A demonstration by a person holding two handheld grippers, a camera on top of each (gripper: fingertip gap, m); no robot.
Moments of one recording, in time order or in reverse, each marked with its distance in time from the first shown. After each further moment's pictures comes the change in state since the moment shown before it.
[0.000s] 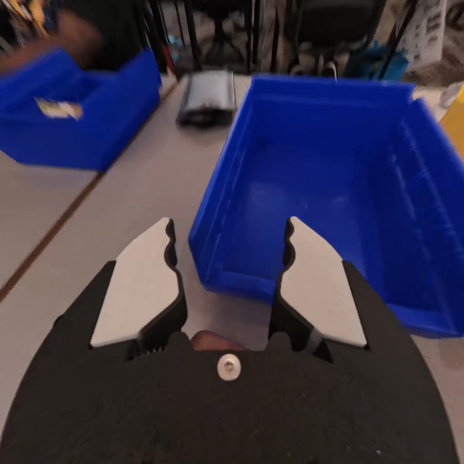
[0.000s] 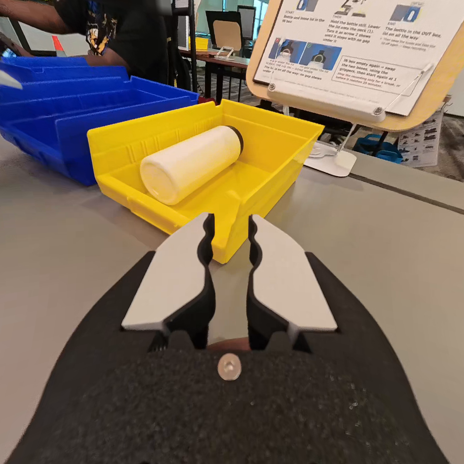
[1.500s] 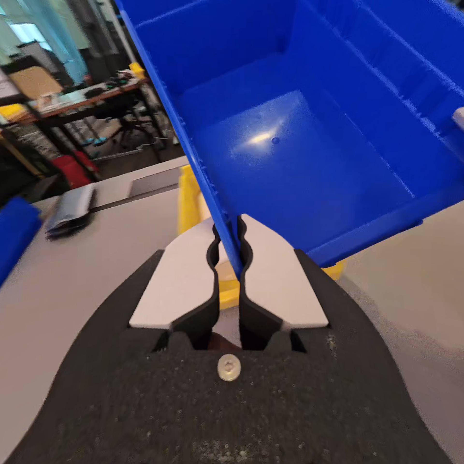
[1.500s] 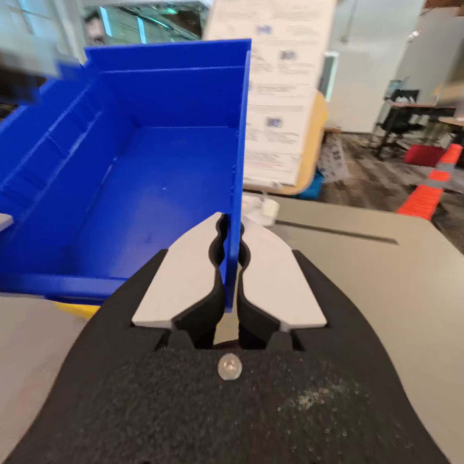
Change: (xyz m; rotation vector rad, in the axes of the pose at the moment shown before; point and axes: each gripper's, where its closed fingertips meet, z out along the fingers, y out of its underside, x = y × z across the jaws) left arm 0.321 -0.056 -0.143 0.190 0.296 0.332; right arm 0.075 -0.114 -0.025 0.137 0.277 0.108
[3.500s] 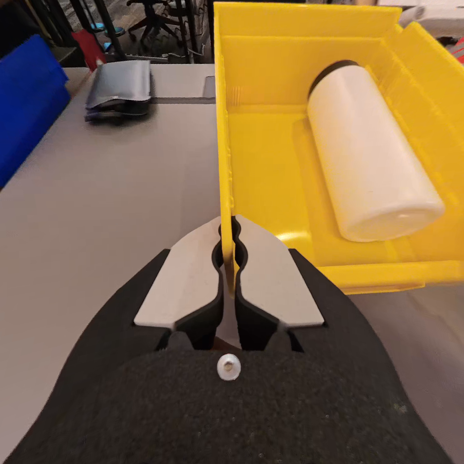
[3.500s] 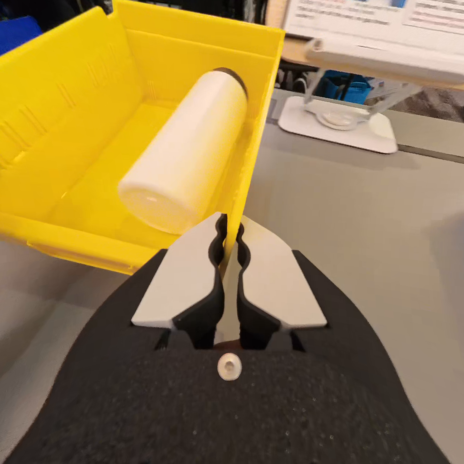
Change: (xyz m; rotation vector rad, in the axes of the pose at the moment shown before) left arm -0.223 0.159 0.049 -0.195 -0.110 -0.273; right arm -0.202 0.128 0.093 -0.350 -0.001 -0.035
